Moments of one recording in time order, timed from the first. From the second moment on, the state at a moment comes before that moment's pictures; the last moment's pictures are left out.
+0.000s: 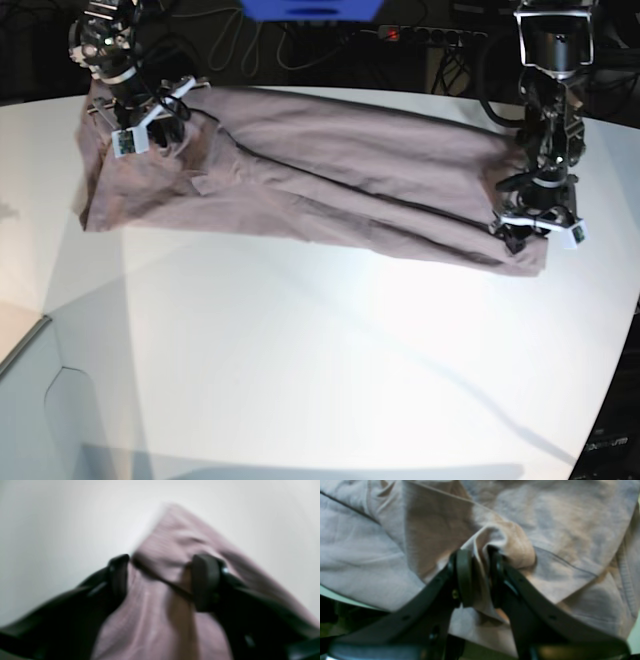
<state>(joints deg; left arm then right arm) -0.6 -14.0 -9.9 55.3 -33.4 -6.7 3.6 -26.6 -5.2 26.1 91.7 -4.5 34.9 -17.5</state>
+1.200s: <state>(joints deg) 8.9 -11.8 10.0 87.2 -32.6 -8.5 6.8 -11.4 0.2 26.1 72.2 -1.9 34.7 -12.3</state>
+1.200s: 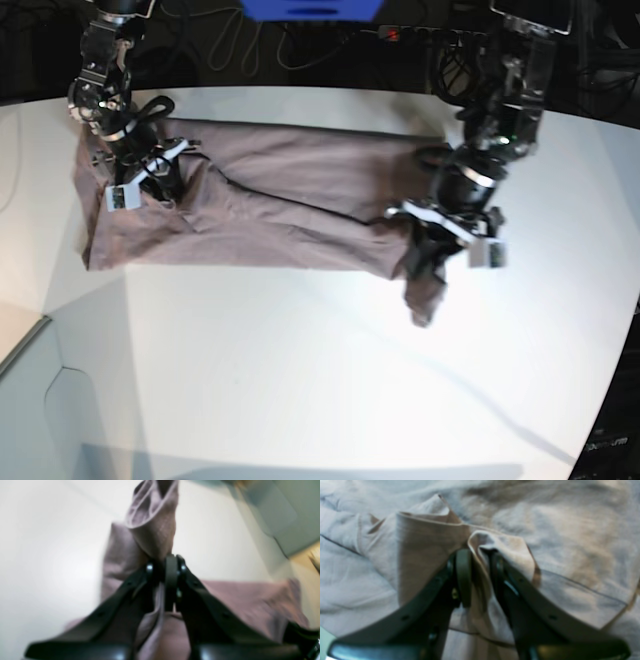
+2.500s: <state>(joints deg) 1.6 7.5 23.0 70.9 -6.3 -3.5 6.9 -11.7 0.4 26.0 72.3 -1.7 34.7 -12.2</state>
